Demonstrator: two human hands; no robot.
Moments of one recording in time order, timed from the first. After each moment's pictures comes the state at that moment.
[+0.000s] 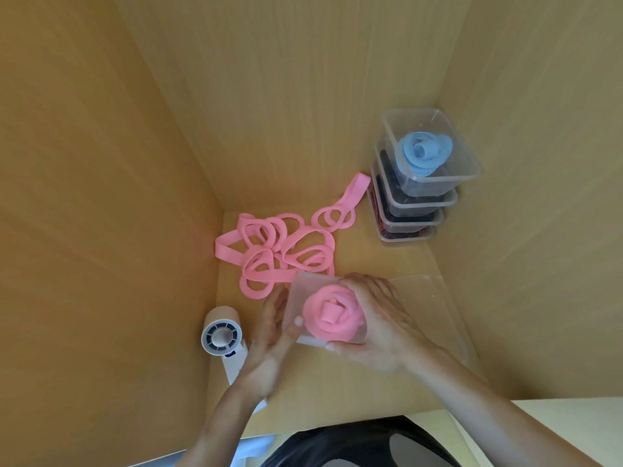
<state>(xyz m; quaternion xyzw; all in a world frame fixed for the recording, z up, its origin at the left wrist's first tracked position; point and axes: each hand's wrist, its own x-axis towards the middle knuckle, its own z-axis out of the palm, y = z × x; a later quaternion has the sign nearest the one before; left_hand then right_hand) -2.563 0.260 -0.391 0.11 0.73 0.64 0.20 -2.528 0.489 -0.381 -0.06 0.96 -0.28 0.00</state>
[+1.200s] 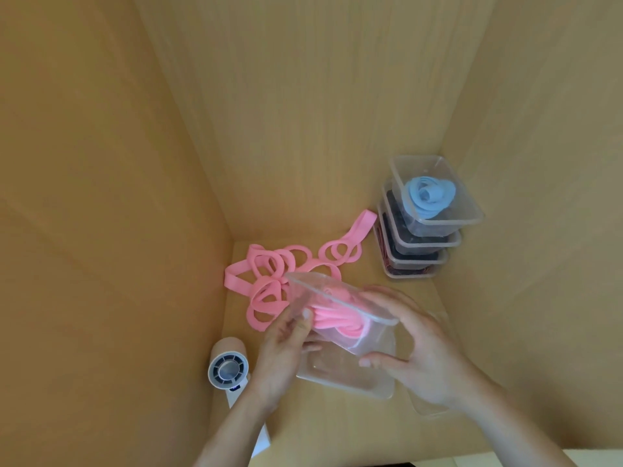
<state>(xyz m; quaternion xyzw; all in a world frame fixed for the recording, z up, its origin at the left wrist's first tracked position) -2.586 0.289 -0.350 0.04 0.69 0.70 0.20 -2.514 0.508 -0.305 -0.08 0.88 -0.46 -0.07</state>
